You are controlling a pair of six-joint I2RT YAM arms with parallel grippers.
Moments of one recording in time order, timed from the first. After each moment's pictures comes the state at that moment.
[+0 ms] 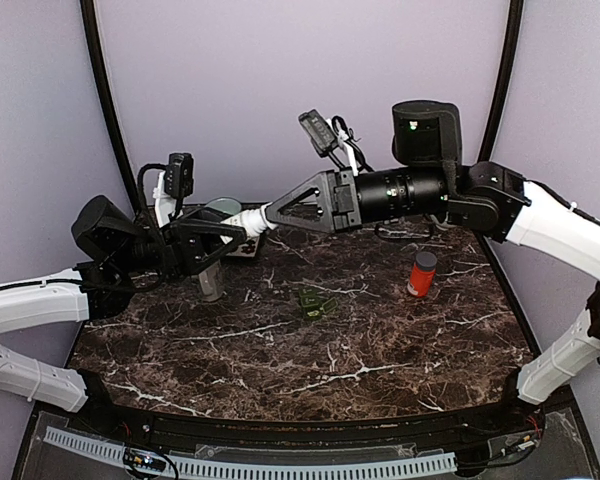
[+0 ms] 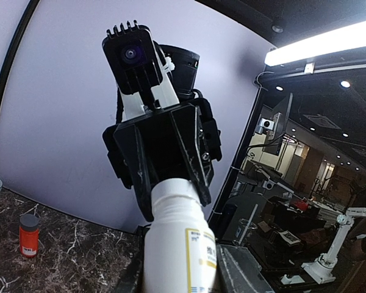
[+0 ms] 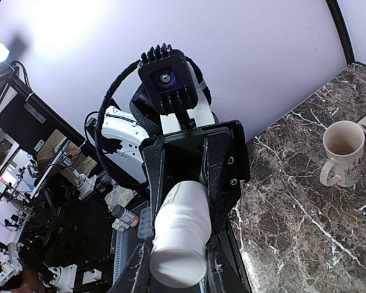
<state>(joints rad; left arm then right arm) -0.79 1.12 0.74 0.80 0.81 -0.68 1.08 1.44 1.57 -0.33 -0.54 0.56</state>
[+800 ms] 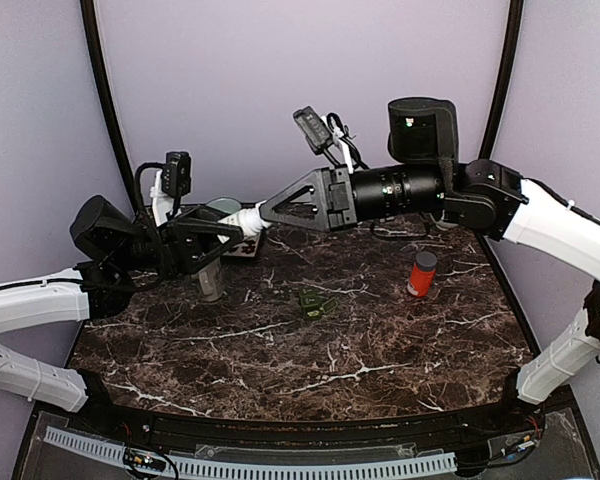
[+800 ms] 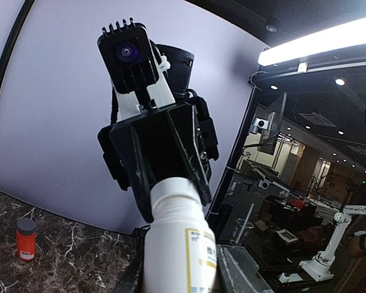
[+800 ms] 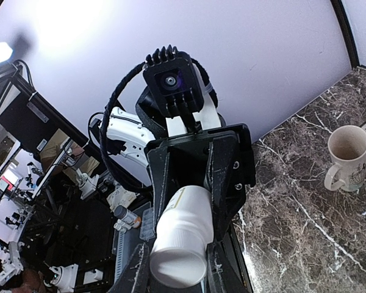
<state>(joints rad) -0.79 1.12 0.74 0.84 0.83 -0.70 1.09 1.47 1.60 -0.33 -0.54 0.55</state>
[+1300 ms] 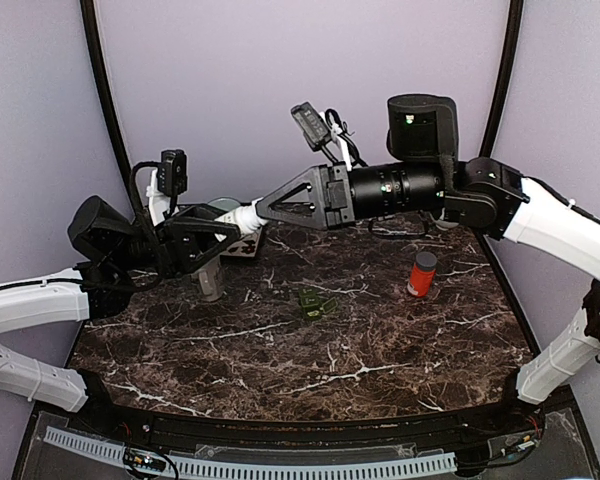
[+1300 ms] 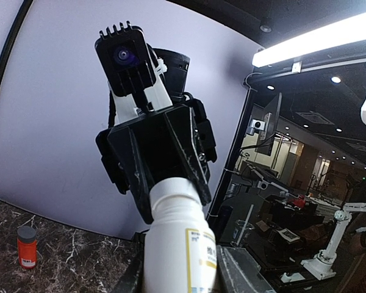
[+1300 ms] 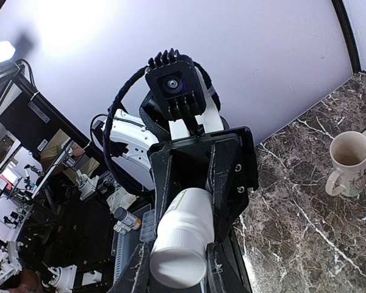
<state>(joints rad) -0.79 1.12 0.74 0.87 0.83 -0.70 1.11 1.48 1.62 -0.33 -0.52 0.55</state>
